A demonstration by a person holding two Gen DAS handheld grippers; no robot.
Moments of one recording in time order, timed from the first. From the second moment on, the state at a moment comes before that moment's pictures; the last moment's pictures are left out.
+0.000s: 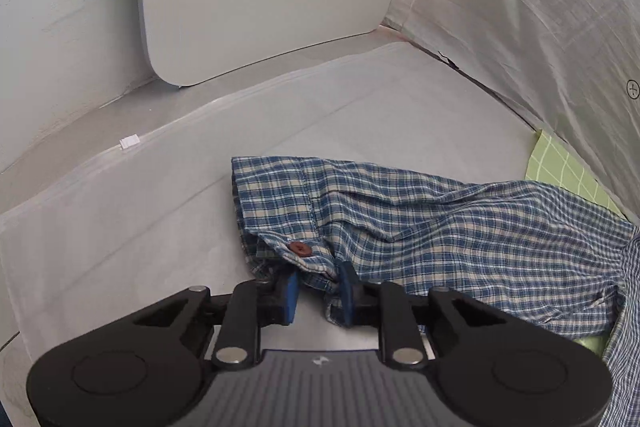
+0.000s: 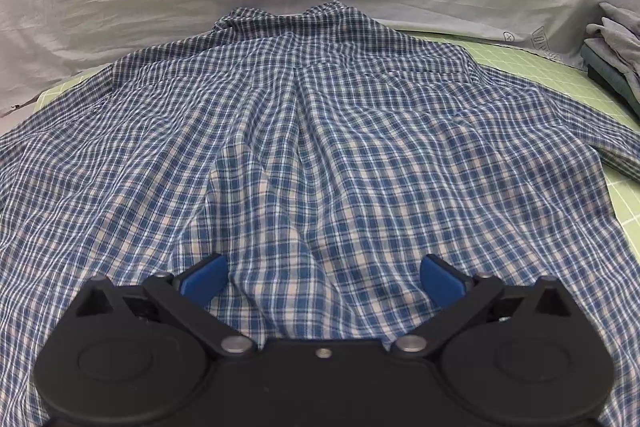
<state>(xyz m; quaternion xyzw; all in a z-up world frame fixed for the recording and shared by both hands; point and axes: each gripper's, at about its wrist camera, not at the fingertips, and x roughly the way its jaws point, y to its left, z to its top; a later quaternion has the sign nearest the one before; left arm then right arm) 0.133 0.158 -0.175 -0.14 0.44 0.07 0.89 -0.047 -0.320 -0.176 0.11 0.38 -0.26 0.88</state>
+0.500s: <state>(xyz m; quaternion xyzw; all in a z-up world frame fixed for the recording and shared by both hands) 0.129 0.012 -0.131 -0.12 0.39 -0.25 0.88 -0.051 -0.317 -0.181 0.10 0.34 -0.26 0.90</state>
